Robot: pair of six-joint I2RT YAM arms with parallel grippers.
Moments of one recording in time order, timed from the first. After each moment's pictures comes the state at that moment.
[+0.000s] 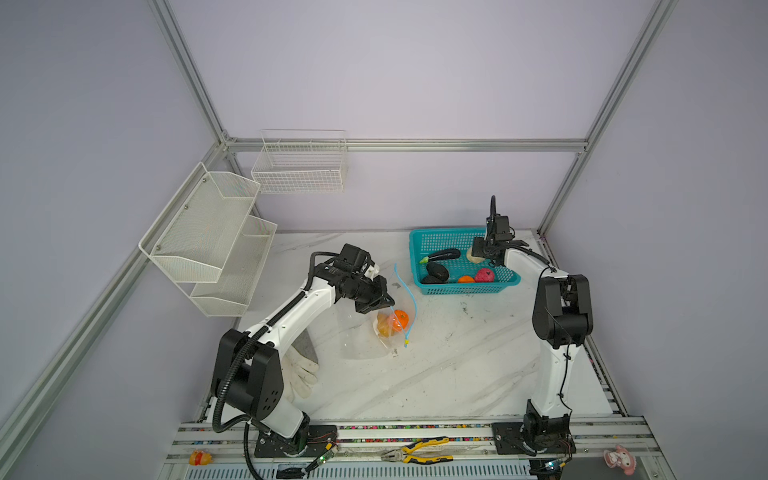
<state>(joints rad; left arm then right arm) -0.41 1.57 1.30 -0.75 0.58 -0.73 0.12 2.10 1.66 -0.32 0.15 0.22</state>
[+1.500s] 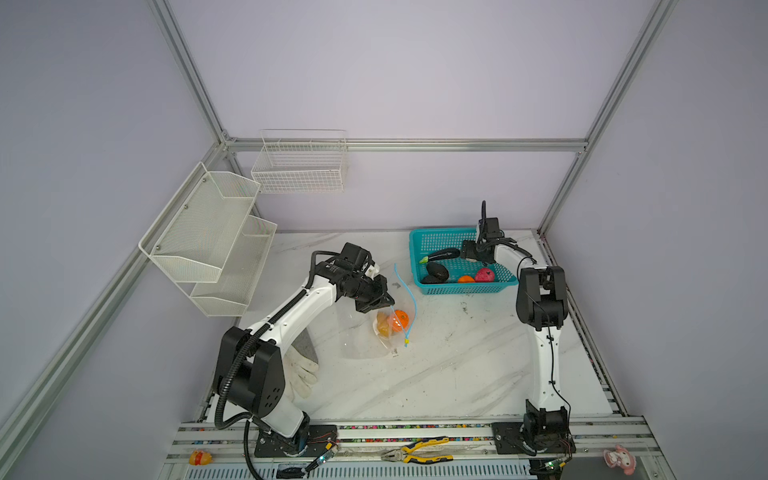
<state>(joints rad) -0.41 1.59 1.32 -0.77 0.57 -0.73 0.11 2.38 1.92 -0.41 0.02 0.23</state>
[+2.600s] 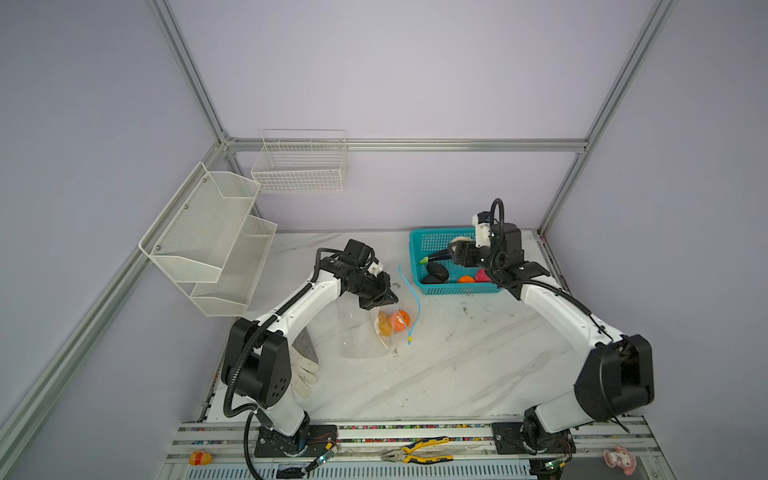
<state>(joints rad) -0.41 1.65 1.38 -0.78 0.62 -0.73 0.36 1.44 1.18 -0.15 -0.18 0.29</state>
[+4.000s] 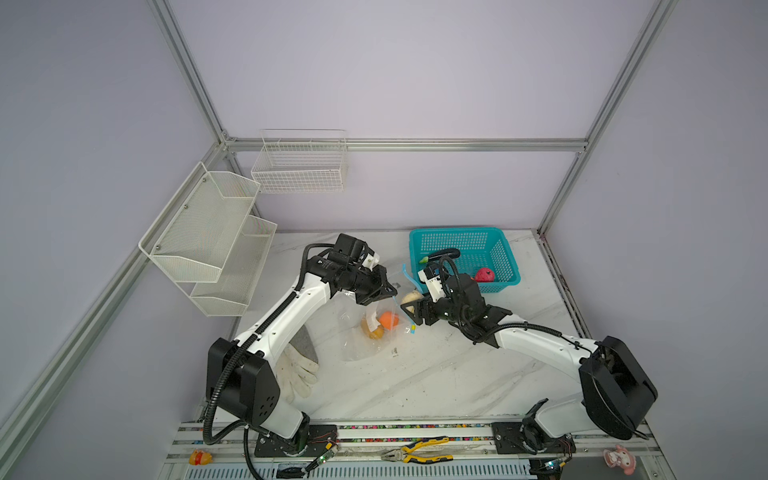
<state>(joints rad) -0.41 1.53 1.40 -0.80 0.62 -0.78 0.68 1.45 0.86 0.10 -0.30 0.31</state>
